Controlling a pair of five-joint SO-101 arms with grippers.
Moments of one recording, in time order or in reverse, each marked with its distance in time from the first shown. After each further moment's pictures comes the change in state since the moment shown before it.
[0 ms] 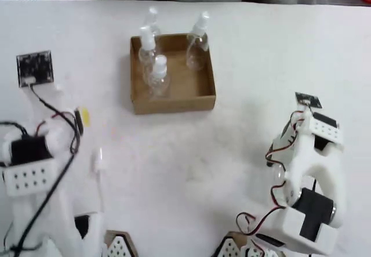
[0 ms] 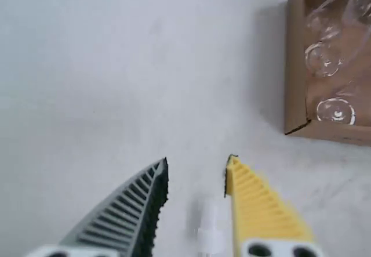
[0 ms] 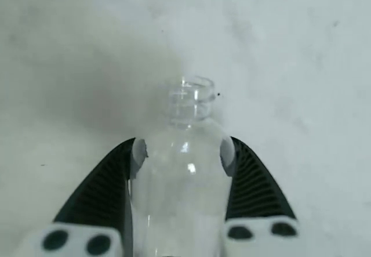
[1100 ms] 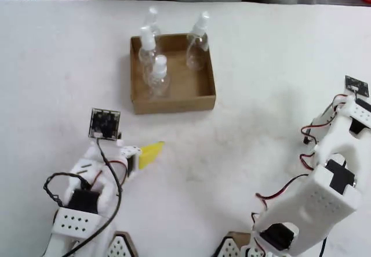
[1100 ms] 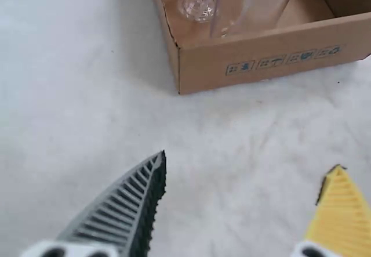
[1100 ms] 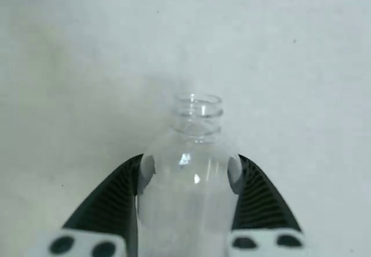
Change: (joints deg) left arm 23.1 -37.2 56.2 -33.9 1.8; right arm 11.8 25.4 -35.1 3.5 1.7
